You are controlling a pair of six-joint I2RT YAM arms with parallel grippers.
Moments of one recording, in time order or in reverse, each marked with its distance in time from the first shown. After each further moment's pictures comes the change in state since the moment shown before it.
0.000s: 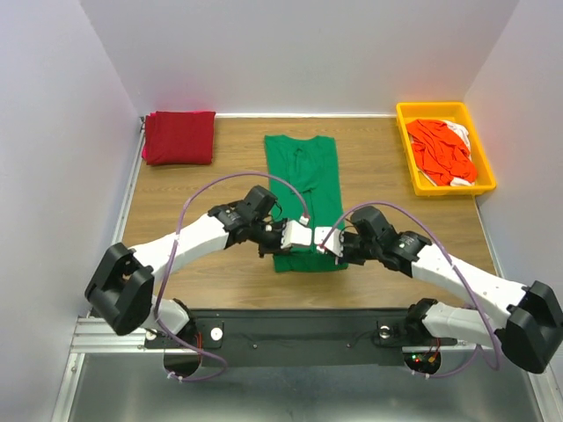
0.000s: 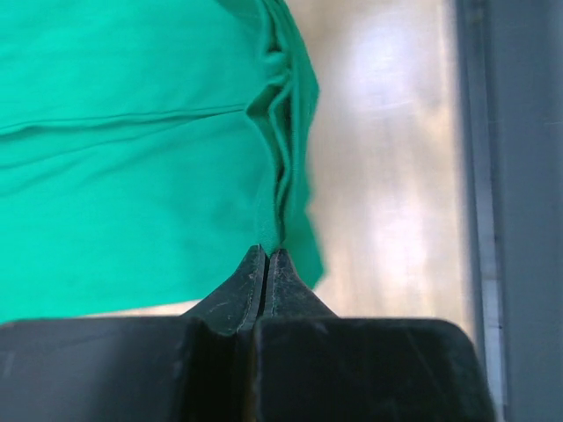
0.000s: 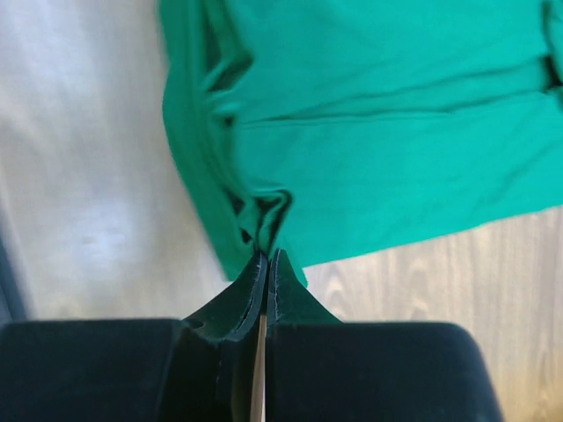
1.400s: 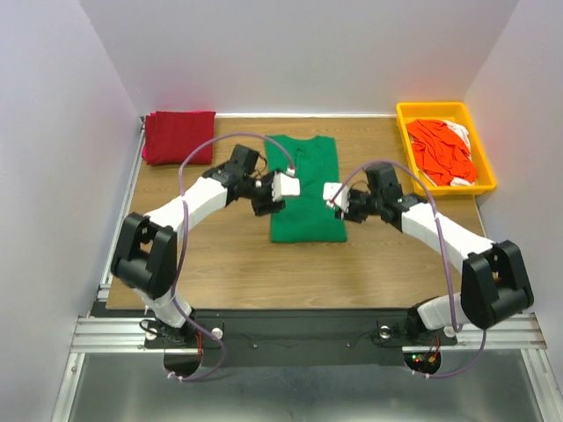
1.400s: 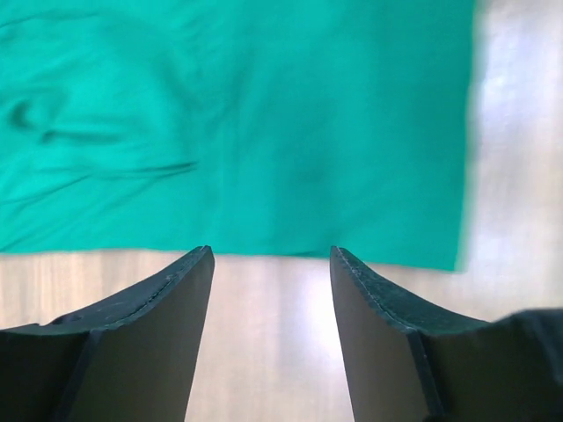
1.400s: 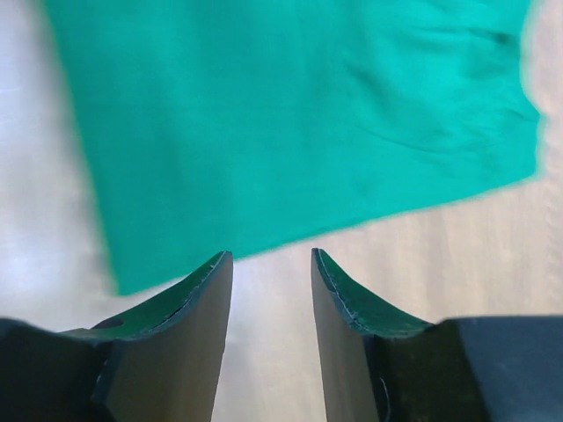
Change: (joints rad) left arm 0.319 0.333 0.365 0.031 0.020 0.194; right arm -0.406 0.398 0.277 0.190 -0.238 -0.300
